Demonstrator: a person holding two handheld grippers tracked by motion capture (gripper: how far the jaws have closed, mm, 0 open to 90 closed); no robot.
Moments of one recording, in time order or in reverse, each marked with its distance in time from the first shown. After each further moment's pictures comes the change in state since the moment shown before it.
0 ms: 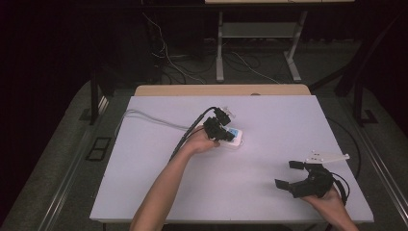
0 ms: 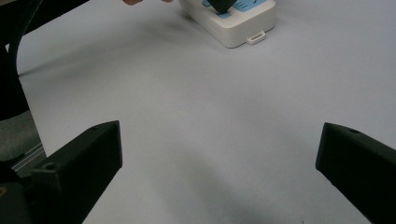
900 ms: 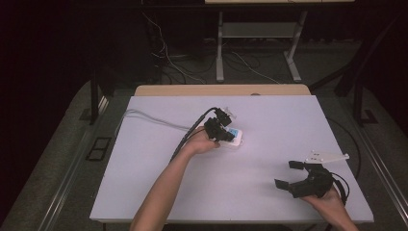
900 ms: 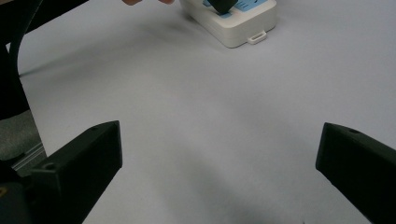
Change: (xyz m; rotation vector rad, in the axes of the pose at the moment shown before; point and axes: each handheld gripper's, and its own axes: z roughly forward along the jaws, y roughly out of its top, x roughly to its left) left arm -0.005 0.001 0.001 0.011 0.038 0.011; right arm 0.000 0.000 0.000 0.002 0.001 0.001
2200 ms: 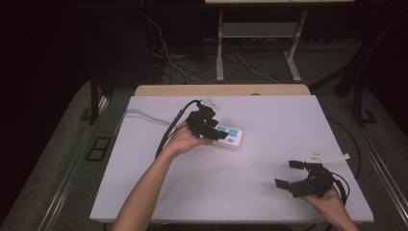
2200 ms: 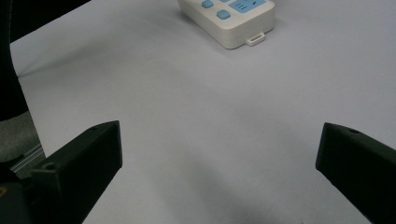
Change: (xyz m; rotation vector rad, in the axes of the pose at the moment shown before) left arm -0.006 -0.014 -0.081 -0.136 0.012 -0.020; right arm 0.000 0.001 0.000 -0.005 -0.004 0.001
